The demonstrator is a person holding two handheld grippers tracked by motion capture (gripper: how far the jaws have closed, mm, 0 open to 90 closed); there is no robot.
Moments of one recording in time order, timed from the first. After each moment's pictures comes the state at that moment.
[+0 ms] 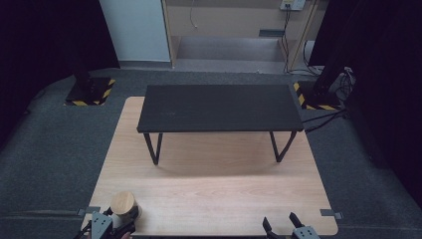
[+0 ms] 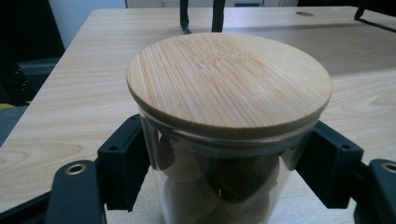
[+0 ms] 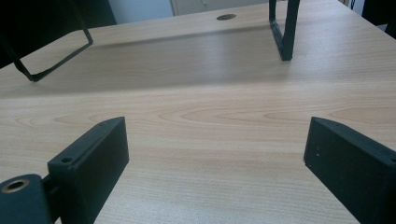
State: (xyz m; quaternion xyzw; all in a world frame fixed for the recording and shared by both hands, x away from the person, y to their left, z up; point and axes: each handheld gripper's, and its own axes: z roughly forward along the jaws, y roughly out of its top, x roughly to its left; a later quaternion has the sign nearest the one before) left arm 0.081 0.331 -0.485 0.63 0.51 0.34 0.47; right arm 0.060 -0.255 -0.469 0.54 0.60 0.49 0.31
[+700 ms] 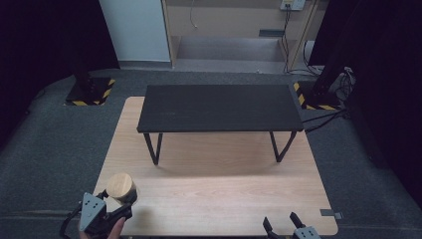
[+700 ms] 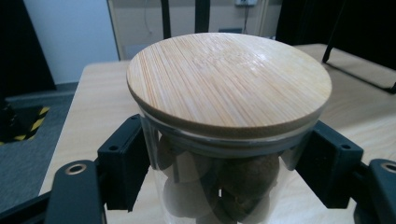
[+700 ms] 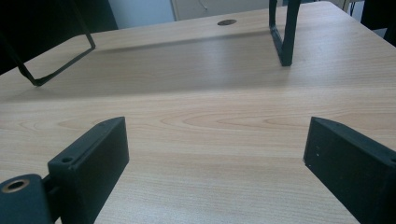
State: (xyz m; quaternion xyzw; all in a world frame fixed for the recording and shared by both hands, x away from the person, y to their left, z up) left arm 0.101 0.331 -0.403 0.64 0.47 0.35 0.50; right arm 0.058 -0.255 -0.467 0.54 0.60 0.50 0.31
